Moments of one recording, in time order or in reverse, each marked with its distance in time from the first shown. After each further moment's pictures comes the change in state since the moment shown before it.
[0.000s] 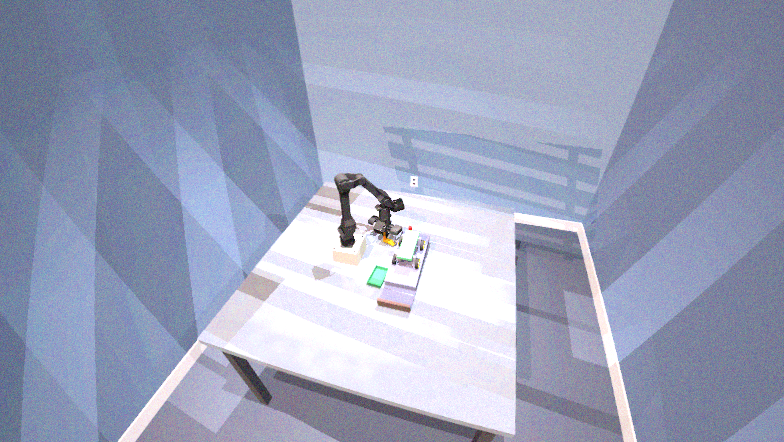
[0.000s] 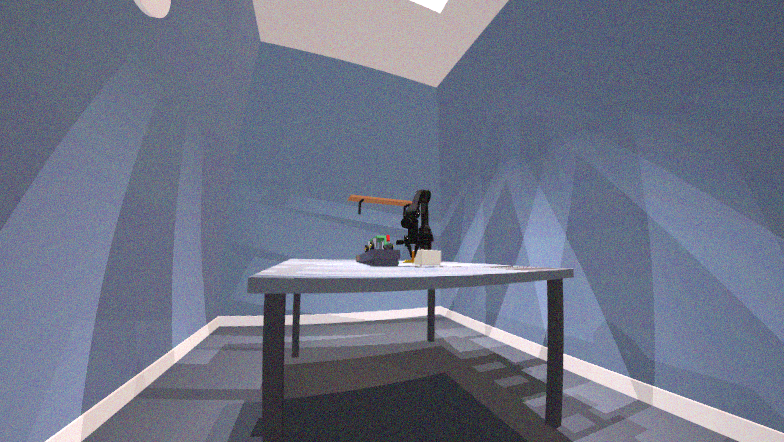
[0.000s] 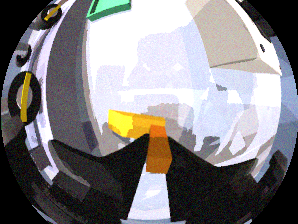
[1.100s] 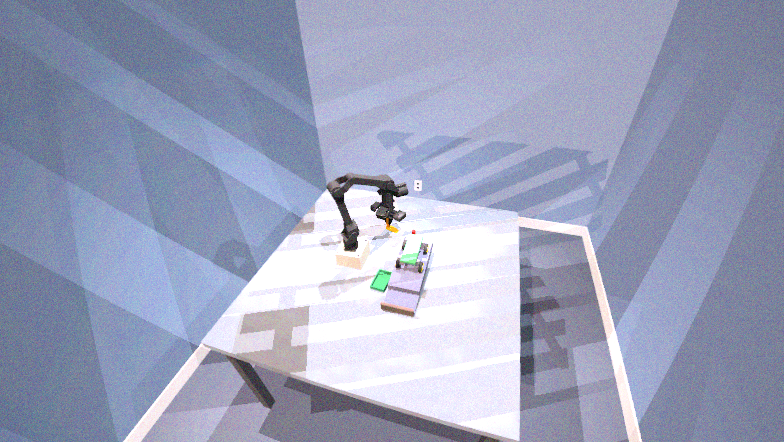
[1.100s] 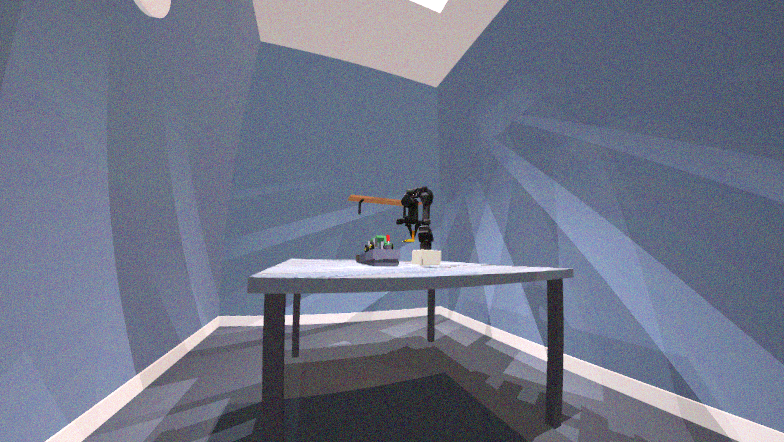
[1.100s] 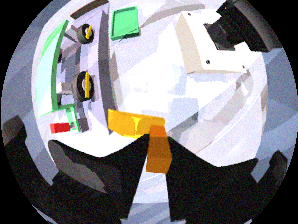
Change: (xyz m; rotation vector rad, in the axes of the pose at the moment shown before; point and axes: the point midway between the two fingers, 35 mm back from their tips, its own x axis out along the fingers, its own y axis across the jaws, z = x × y) arm -0.116 0.000 -0.001 0.000 0.003 0.002
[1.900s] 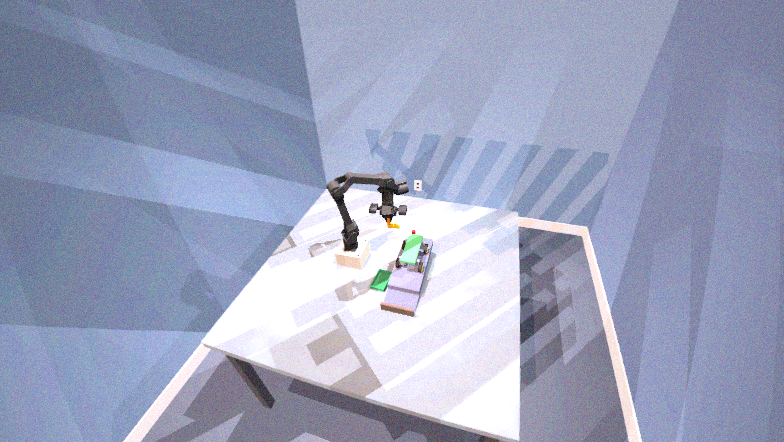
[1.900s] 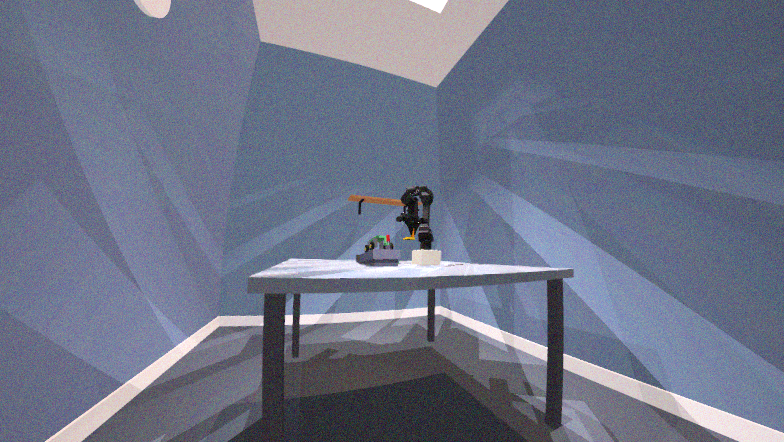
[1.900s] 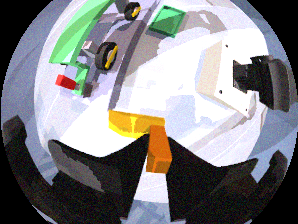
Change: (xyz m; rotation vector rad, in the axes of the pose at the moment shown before) arm -0.012 0.002 -0.002 -0.465 0.005 0.005
